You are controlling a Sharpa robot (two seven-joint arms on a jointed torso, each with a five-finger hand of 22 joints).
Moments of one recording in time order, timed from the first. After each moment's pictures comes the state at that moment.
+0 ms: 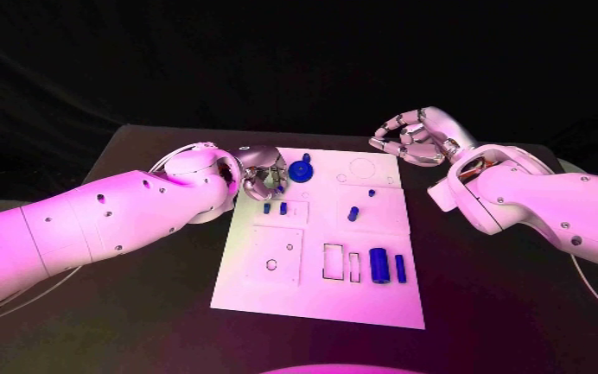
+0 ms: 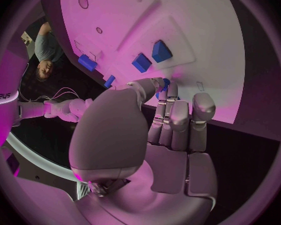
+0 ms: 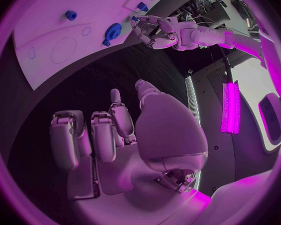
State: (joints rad) left arm 1.21 -0.70 -0.01 1.39 -1.47 -0.08 -0.12; left_hand 1.44 -0.26 0.67 0.09 0.23 0.93 0.15 0.44 0.23 1.08 0.09 0.35 0.15 1.31 0.02 1.37 0.95 0.14 1.13 0.12 1.30 1.14; right arm 1.30 -0.96 -0.13 1.62 -0.88 -0.59 0.08; right_hand 1.25 -0.12 0.14 0.29 0.30 0.88 0.14 0.33 0.43 1.34 0.06 1.33 1.31 1.46 0.00 1.53 1.31 0.01 1.47 0.10 1.50 1.31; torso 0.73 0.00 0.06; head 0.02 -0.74
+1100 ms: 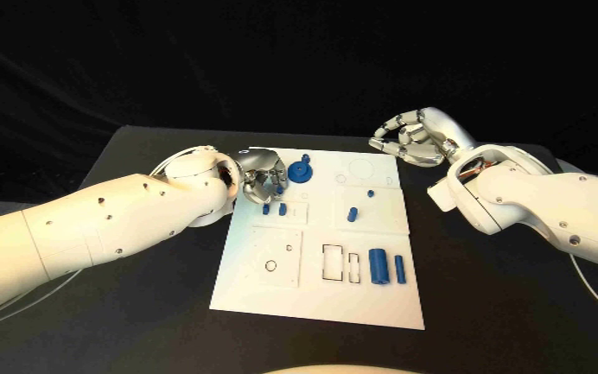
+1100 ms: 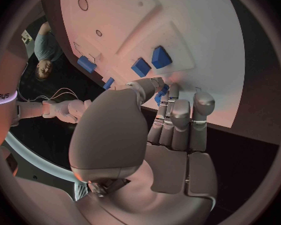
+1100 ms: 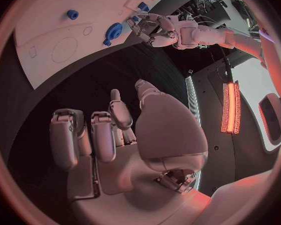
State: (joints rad) left arm 1.20 -0.69 -0.01 1.39 -1.47 -0.07 -0.14; left_hand 1.41 -0.28 0.65 0.10 0.23 0.84 0.18 0.34 0.22 1.04 0.12 0.26 0.13 1.26 0.05 1.36 0.86 0.14 1.09 0.15 1.26 1.09; right arm 1.30 -0.96 -0.13 1.61 -0.88 -0.59 0.08; right_hand 1.25 -0.12 0.14 0.29 0.30 0.87 0.14 0.34 0.43 1.27 0.06 1.24 1.23 1.46 0.00 1.50 1.31 0.02 1.47 0.10 1.46 1.31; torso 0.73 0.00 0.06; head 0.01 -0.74
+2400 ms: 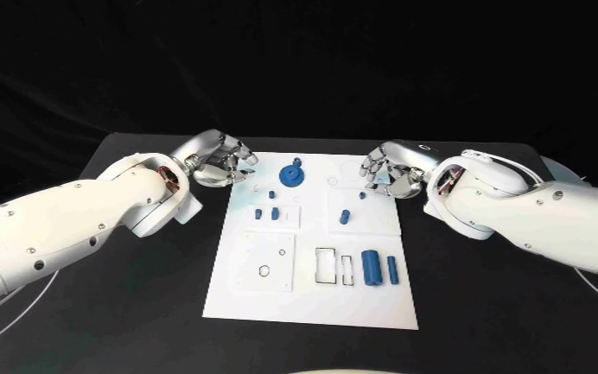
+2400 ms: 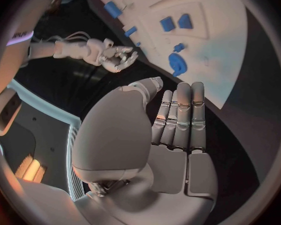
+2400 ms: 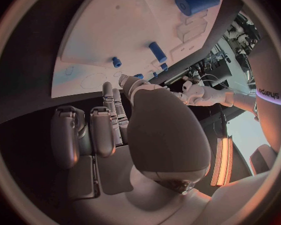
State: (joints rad) left arm 1.20 -0.89 0.01 1.48 -0.81 -0.28 0.15; left_hand 1.47 -0.25 0.52 0.18 0.23 0.85 0.21 0.28 0.23 0.86 0.16 0.33 0.11 0.95 0.08 1.13 0.44 0.18 0.81 0.18 0.97 0.82; right arm 1.27 -0.92 -0.13 1.56 -1.46 -0.32 -0.10; right_hand 1.47 -0.24 0.44 0.25 0.18 0.93 0.15 0.26 0.39 1.08 0.09 0.20 0.28 1.46 0.01 1.40 1.27 0.04 1.47 0.10 1.42 1.31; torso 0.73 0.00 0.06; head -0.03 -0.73
